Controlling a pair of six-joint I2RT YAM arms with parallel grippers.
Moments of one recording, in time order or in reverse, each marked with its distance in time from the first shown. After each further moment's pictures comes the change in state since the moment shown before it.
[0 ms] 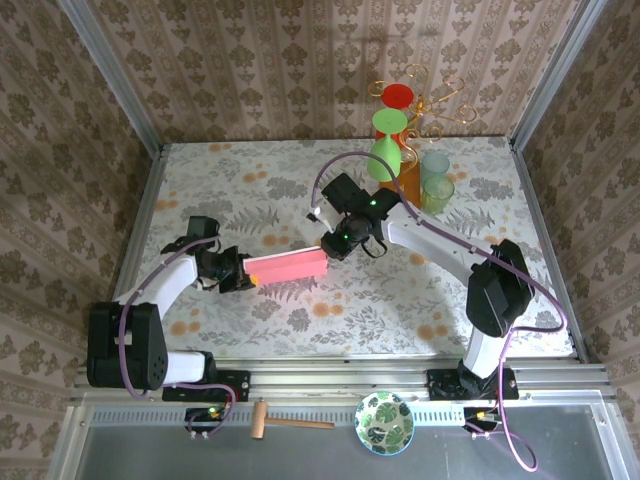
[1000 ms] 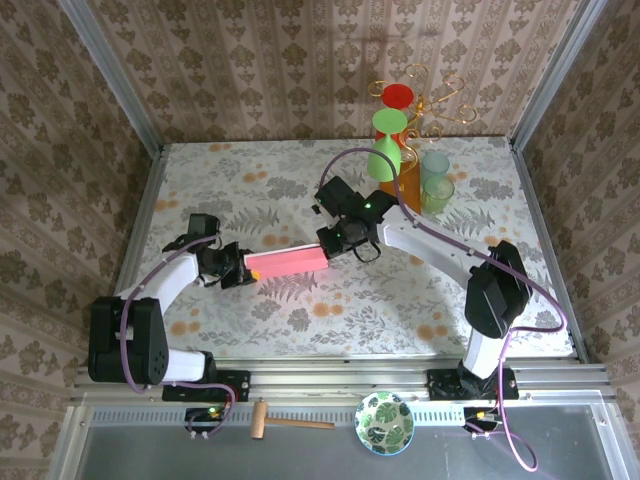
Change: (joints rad) left arm -0.001 0.029 0.003 0.077 0.009 -0.032; right arm 0.050 0.004 0.022 -0.010 0.117 0.397
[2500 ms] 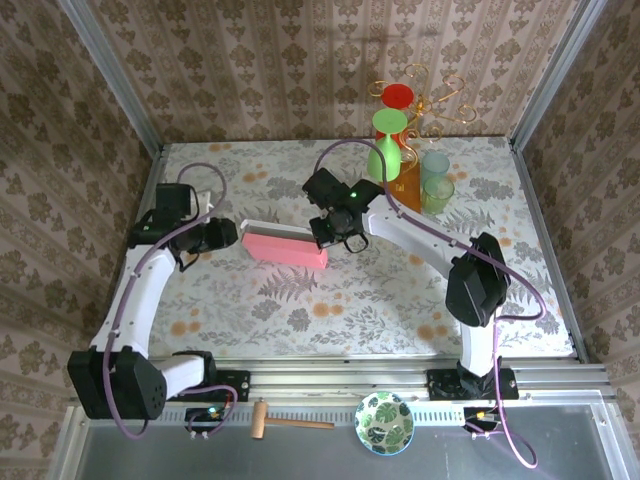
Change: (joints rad) left arm 0.038 -0.170 0.350 -0.307 -0.235 1.668; right arm -0.010 0.136 0.195 -0.106 0.087 0.048
